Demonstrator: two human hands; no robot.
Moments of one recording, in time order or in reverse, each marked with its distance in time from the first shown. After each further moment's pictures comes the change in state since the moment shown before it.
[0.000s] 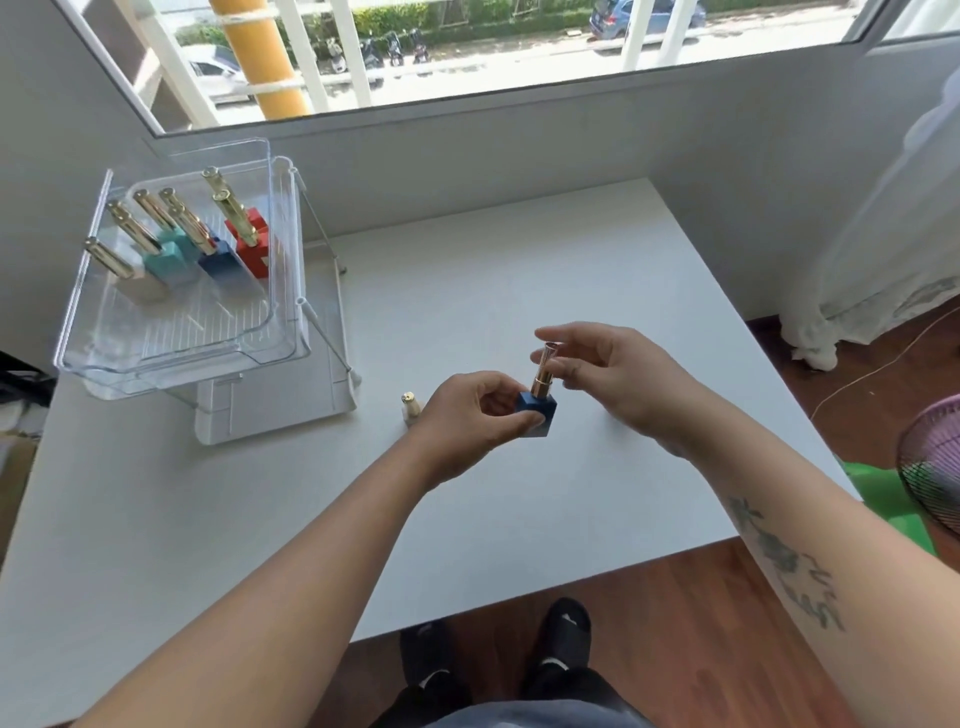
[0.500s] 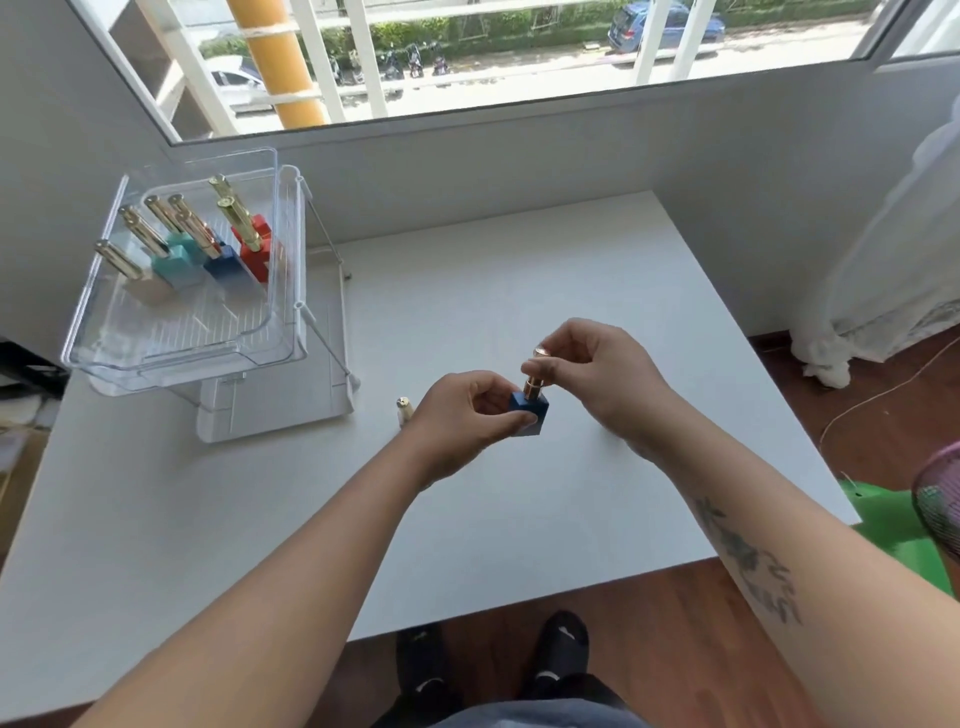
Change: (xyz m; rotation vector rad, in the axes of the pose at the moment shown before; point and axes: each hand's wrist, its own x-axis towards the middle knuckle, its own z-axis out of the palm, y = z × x) left_hand 0.003 0.005 0.004 -0.012 0.064 -0.011; right_hand 0.008 -0.002 0.003 0.038 0.135 -0.035
